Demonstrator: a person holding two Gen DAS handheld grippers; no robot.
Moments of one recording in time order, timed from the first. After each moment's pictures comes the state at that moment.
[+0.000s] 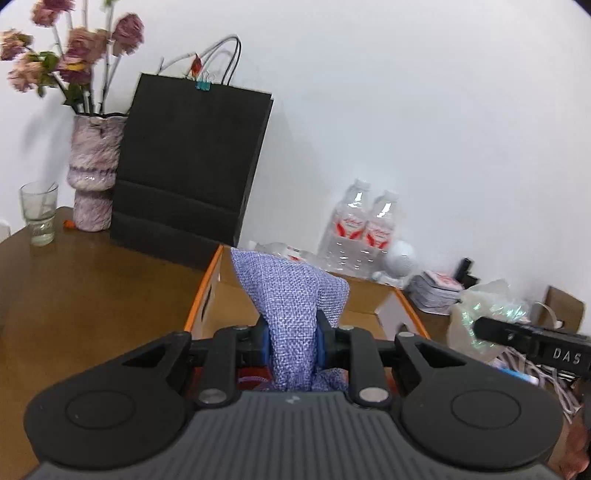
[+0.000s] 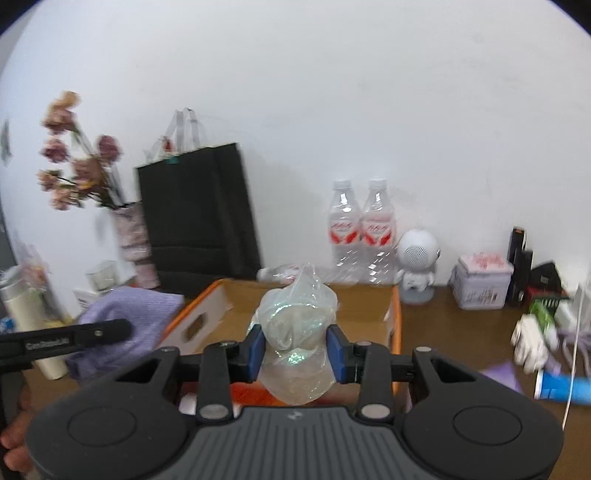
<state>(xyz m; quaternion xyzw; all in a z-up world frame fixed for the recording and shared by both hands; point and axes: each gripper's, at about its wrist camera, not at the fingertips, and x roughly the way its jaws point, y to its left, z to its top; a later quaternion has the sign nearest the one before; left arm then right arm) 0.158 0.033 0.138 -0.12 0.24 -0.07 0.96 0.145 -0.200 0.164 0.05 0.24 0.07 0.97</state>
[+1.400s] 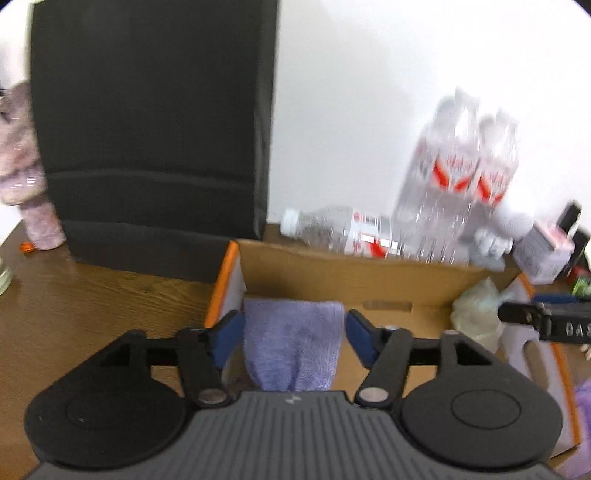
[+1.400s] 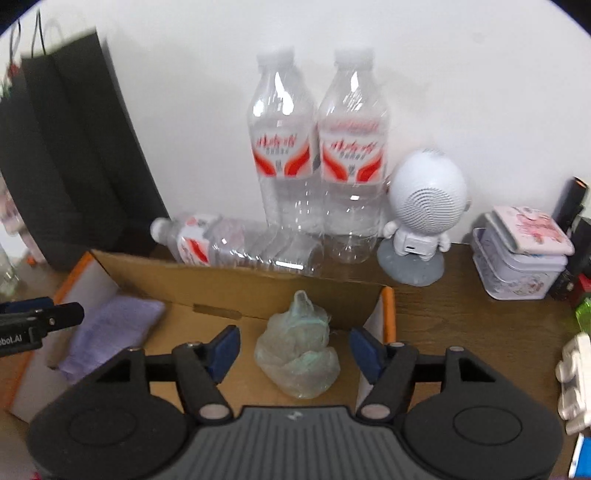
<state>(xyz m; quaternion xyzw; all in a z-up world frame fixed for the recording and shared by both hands) 0.361 0.037 0.098 -0.04 0.38 -0.02 0.92 0.364 -0.203 0.102 0.07 0.41 0.01 0.91</state>
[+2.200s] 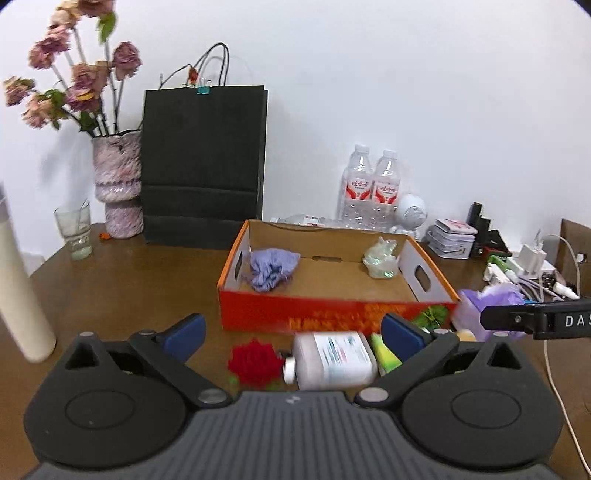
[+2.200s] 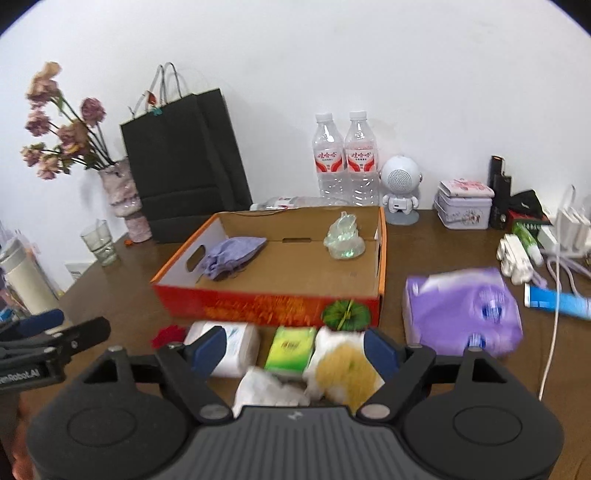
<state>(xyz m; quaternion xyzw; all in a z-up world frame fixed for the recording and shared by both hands) 0.052 0.037 0.117 -0.03 0.25 -0.04 0.97 0.062 -0.167 0.141 0.09 0.32 0.04 0.94</state>
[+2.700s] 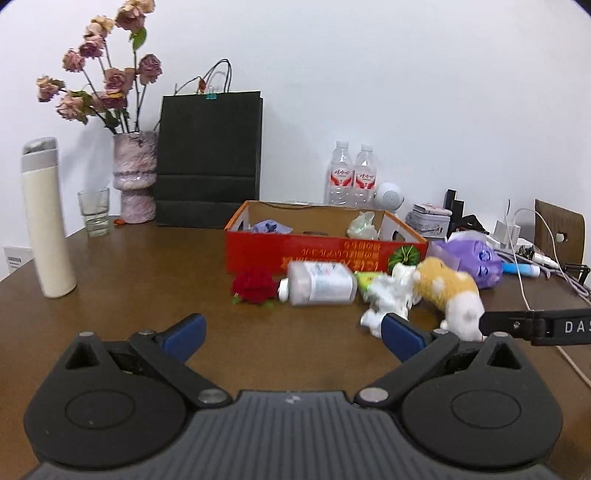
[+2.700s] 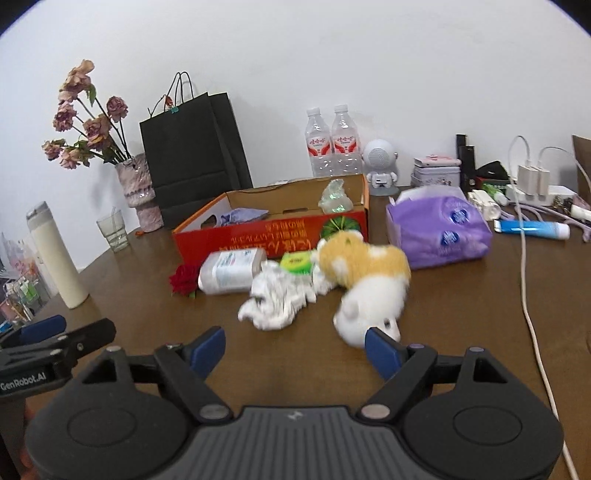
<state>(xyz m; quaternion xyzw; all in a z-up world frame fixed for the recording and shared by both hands) -0.070 0.038 0.049 -0.02 0.19 -0.05 0.98 -0.070 -0.139 0.071 0.10 0.27 0.02 0.96</state>
